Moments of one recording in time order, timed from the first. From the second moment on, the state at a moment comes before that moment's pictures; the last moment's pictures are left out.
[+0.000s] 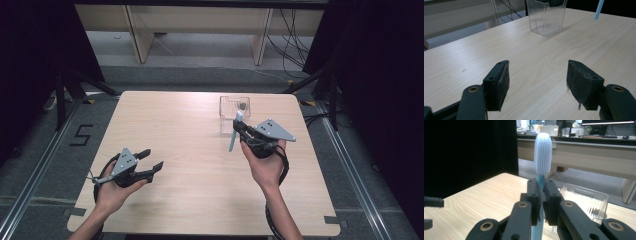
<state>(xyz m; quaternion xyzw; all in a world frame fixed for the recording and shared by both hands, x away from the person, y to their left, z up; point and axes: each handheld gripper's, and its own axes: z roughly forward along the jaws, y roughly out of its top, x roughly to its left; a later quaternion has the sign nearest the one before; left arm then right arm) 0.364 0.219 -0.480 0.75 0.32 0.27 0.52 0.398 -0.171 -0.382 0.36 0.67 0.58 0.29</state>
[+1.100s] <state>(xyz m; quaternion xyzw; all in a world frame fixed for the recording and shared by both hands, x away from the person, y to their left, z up) 0.360 0.228 -0.512 0.73 0.32 0.29 0.53 0.421 -0.193 -0.371 0.40 0.65 0.57 0.32</state>
